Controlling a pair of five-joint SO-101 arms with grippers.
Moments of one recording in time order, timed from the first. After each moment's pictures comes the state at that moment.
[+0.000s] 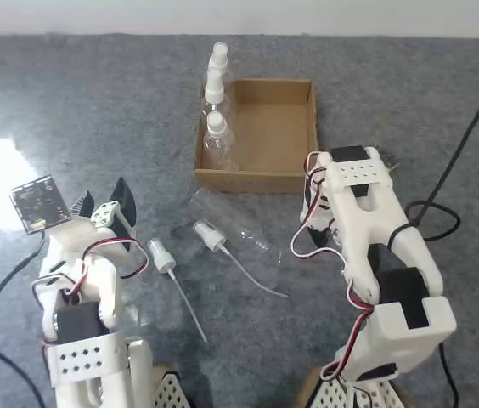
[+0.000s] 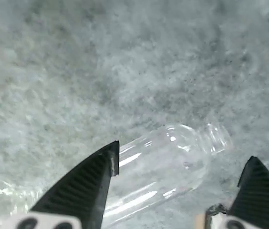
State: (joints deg) left arm -18.0 -78.5 78.5 42.7 16.7; right arm -12.6 9.1 17.5 83.1 -47.7
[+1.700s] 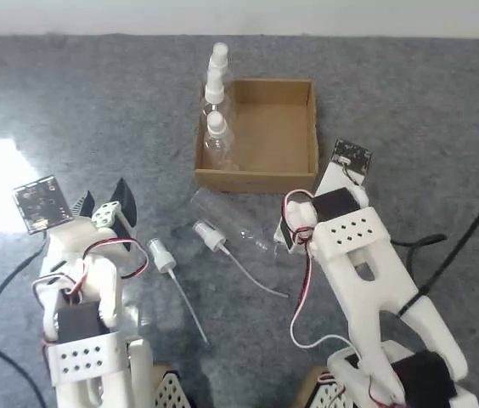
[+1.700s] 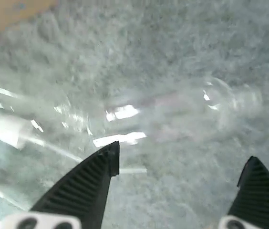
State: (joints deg) left arm -18.0 -78.5 78.5 42.7 15.9; right arm -24.5 -20.1 36.5 72.9 -45.9
